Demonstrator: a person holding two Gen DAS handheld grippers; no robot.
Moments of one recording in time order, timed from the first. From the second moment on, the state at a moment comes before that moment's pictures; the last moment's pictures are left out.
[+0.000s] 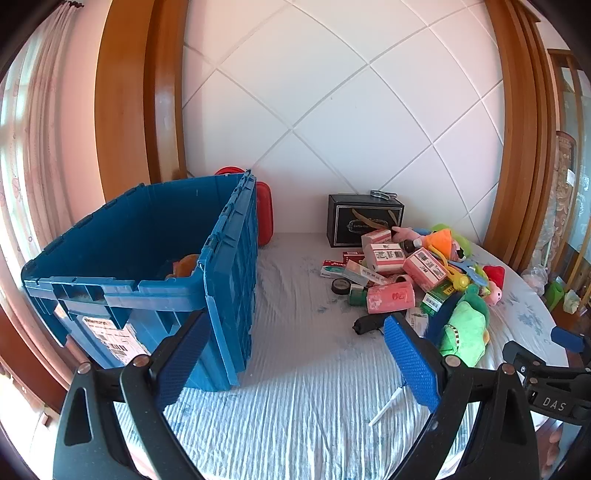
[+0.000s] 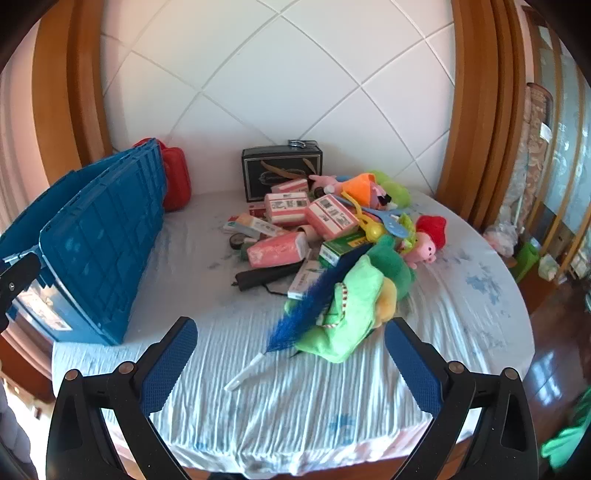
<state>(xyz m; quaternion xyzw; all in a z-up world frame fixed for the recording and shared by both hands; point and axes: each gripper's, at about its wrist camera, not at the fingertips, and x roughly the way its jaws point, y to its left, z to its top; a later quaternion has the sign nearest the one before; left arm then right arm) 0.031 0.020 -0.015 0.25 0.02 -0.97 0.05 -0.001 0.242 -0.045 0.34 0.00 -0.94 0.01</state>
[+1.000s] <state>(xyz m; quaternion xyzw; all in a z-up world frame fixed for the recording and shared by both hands) -0.008 0.007 -0.041 0.30 0.00 -0.95 0.03 -0.023 0.272 -0.071 0.37 -0.04 -0.93 -0.01</state>
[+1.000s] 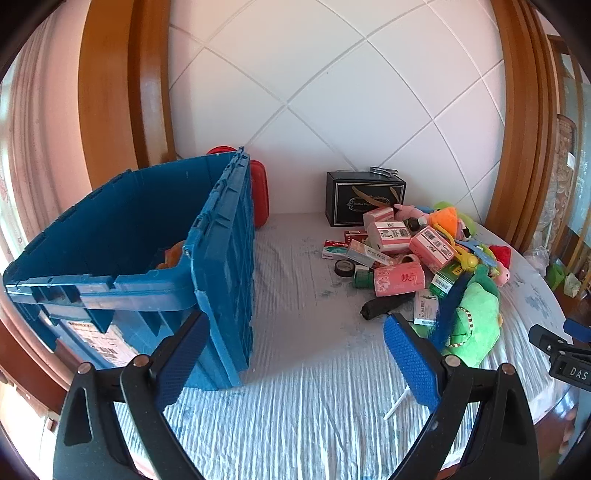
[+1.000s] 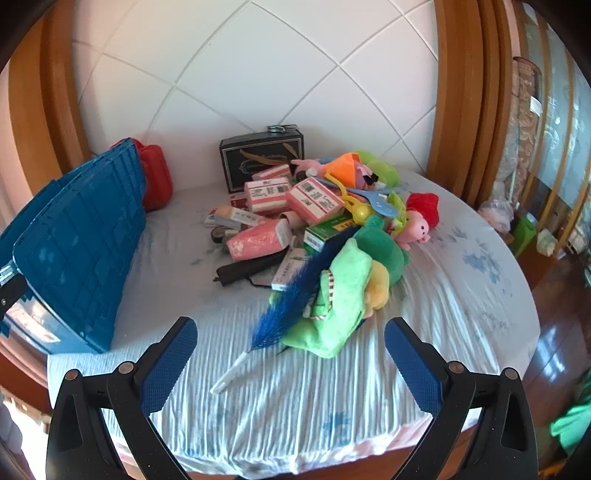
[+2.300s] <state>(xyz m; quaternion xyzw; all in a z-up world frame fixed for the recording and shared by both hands) -0.214 0.241 -0.280 0.51 -0.07 -0.84 -0.17 -0.163 0.367 -0.209 0.51 -0.10 -0.86 -0.02</state>
